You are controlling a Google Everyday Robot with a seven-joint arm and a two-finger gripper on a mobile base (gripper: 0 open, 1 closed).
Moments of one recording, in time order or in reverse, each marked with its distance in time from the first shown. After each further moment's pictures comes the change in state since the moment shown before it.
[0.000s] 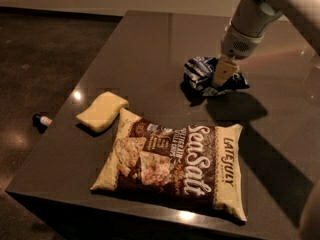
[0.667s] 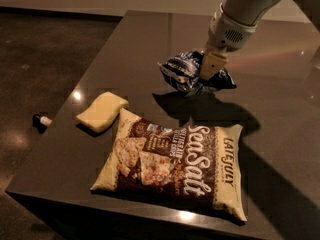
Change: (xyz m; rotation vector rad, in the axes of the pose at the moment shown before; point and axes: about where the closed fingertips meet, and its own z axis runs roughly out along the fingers) arm -0.051 0.052 -0.039 -0.054 -0.096 -0.128
